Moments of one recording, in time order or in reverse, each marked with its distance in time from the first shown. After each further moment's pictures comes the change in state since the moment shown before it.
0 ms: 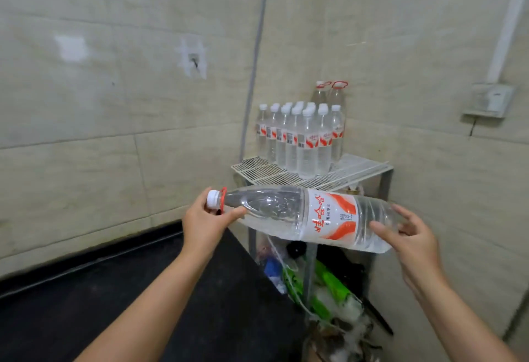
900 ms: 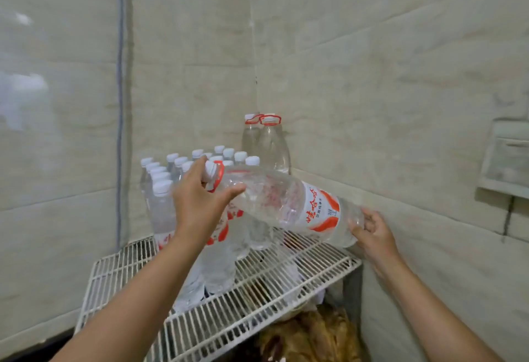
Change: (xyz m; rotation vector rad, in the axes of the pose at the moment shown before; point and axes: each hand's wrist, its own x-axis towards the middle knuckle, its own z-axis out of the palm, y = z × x) left_hand 0.256 0.031 0.412 0.402 0.188 0.344; right_hand 0.493 0.151 -0.039 0.126 -0.256 0.062
